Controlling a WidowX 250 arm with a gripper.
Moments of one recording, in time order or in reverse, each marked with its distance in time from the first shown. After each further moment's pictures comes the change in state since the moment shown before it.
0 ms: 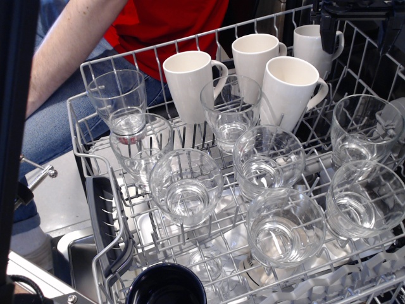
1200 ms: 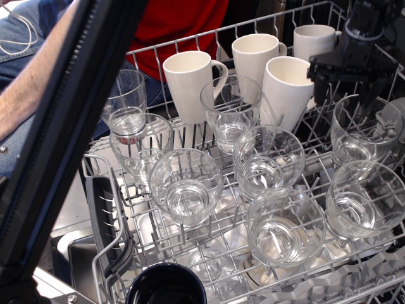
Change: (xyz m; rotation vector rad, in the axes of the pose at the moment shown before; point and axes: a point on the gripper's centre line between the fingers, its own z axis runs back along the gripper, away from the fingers) arm 0.006 0.007 -0.100 0.125 0.009 0.074
